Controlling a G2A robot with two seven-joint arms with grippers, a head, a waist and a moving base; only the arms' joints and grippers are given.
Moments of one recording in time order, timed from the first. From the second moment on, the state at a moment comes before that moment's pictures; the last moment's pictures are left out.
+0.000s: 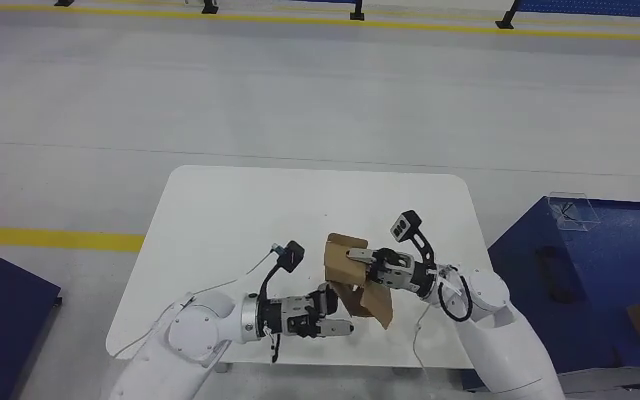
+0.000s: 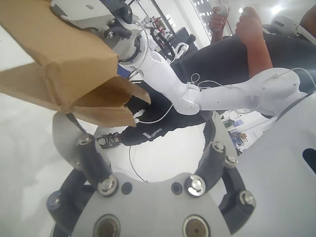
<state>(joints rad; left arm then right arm) 1.13 -1.18 -1.02 -1.70 -0.09 -0.54 -0.91 -1.19 -1.11 1.28 -1.57 0.69 0.03 0.99</state>
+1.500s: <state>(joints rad) 1.28 -1.15 -1.20 -1.73 0.03 -0.86 -0.56 -1.13 -1.13 1.36 -1.38 1.24 0.26 0.98</state>
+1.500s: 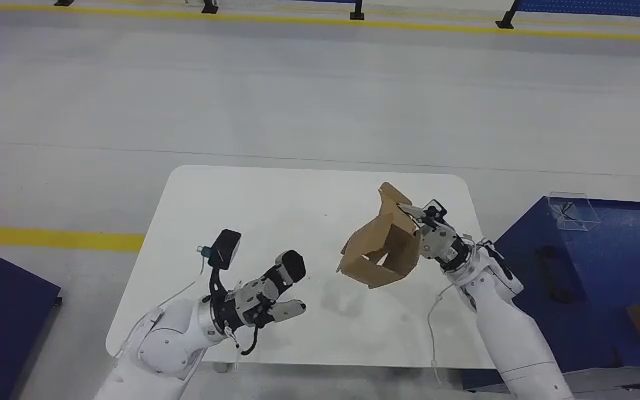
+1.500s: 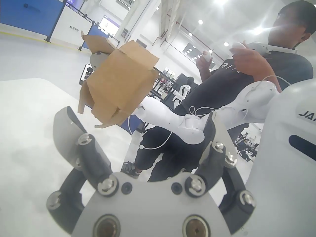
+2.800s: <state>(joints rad) 1.38 -1.23 -1.08 -1.99 1.99 -0.17 0.30 -1.08 -1.19 1.25 -1.27 2.27 0.91 0.23</state>
